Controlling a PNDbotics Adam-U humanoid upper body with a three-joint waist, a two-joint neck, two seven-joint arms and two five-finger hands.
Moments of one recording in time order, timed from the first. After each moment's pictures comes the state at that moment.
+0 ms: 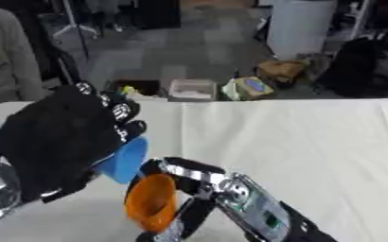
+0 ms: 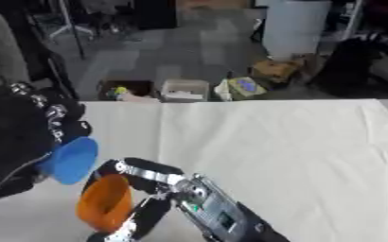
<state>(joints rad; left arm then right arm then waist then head) -0.89 0.54 -0.54 -1.98 -1.32 -0.14 -0.36 -0.70 -0.24 0.47 -1.48 -0.10 -0.20 0.51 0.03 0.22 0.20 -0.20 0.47</state>
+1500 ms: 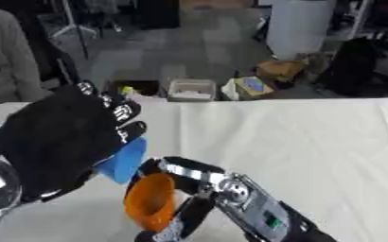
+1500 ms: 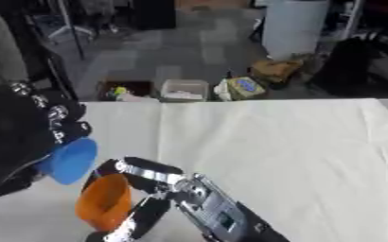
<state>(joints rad) -0.90 0.54 -0.55 -1.98 -1.35 -0.16 -0.36 -0.70 -0.24 0.46 -1.48 -0.10 -0.19 0.50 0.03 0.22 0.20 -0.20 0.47</state>
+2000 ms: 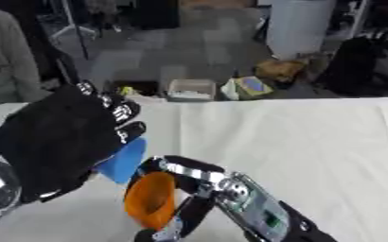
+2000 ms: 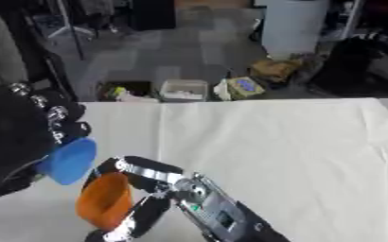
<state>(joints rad) -0.90 0.54 -0.52 -1.98 -1.35 -0.16 -0.34 -0.70 -0.24 0.46 -1.48 -0.10 -0.19 0.50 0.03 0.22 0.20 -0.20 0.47</state>
